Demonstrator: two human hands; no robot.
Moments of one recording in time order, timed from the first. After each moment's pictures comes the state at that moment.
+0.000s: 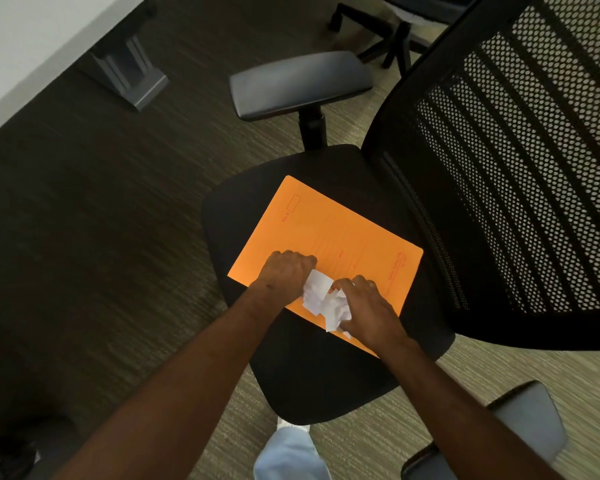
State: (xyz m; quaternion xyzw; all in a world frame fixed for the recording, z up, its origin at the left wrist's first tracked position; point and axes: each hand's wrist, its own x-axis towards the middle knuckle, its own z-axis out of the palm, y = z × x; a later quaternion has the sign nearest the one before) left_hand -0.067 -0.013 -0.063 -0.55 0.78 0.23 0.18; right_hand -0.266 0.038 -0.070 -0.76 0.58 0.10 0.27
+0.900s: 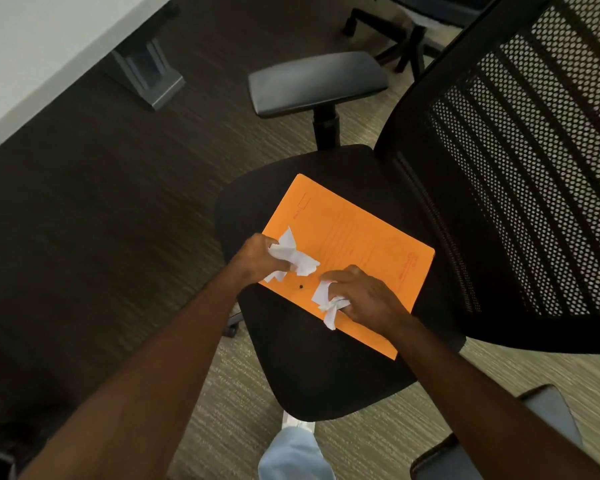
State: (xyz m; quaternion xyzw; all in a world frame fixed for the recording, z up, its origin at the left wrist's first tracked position) left_hand 0.005 -0.010 -0.071 -0.71 0.45 0.52 -0.16; right_hand -0.257 0.011 -0.058 -0.88 0.38 0.02 0.26
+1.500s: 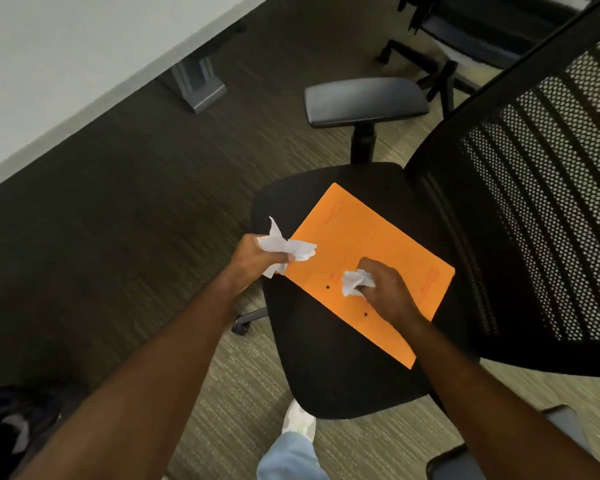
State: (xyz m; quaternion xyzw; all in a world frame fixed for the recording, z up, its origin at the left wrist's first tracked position) left_hand 0.053 0.030 -0.042 -0.70 0.30 0.56 -0.34; right_hand -0.229 0.003 -0.051 -0.76 0.54 -0.08 0.36
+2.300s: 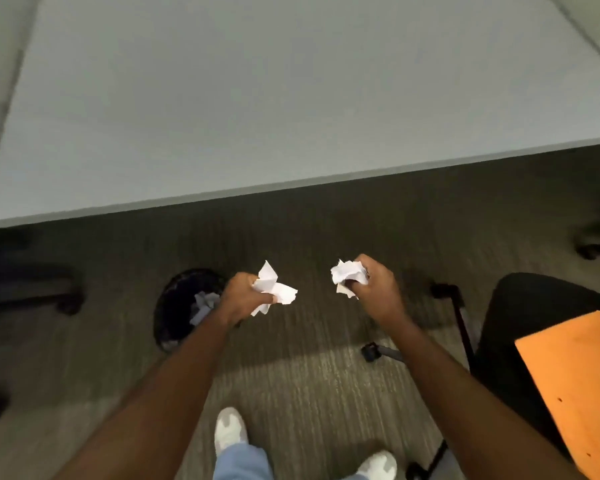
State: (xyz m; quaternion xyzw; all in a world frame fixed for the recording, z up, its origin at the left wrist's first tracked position) left_hand 0.382 0.420 -0.020 -0.85 0.08 0.41 -0.33; right_hand 0.216 0.201 0.020 -0.80 0.36 -0.05 0.49
